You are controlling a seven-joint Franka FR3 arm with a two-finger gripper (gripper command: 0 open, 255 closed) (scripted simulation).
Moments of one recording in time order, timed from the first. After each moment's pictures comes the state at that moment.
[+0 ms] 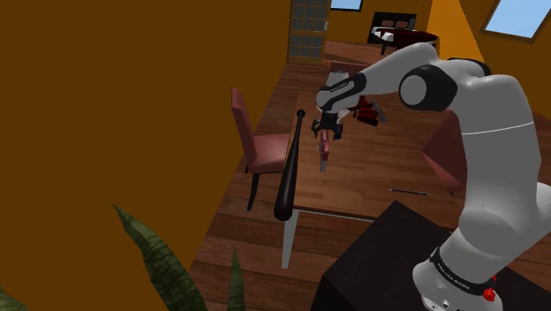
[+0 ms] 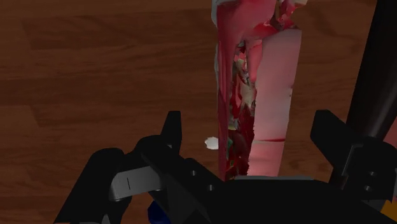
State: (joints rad) arm -0.26 0.65 -0.11 -1.56 0.07 2.23 0.50
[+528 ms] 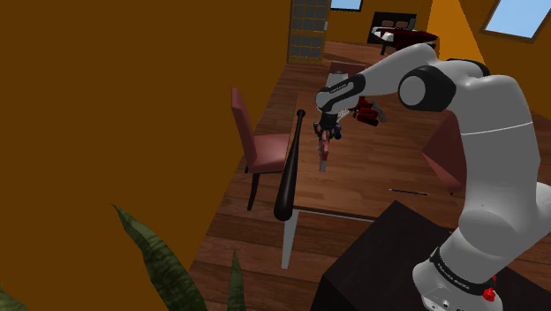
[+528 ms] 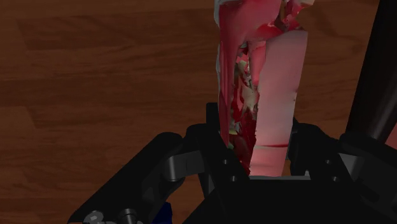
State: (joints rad) arm -0.26 0.66 -0.11 -1.56 0.07 2.24 0.50
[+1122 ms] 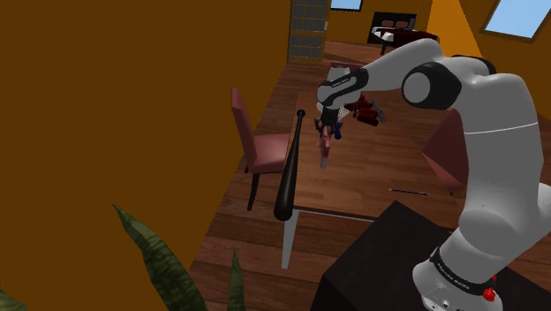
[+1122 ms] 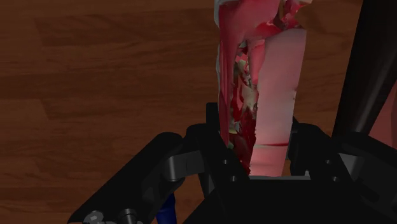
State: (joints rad) arm -0.26 0.62 -0.11 -1.55 0.06 2.20 0.50
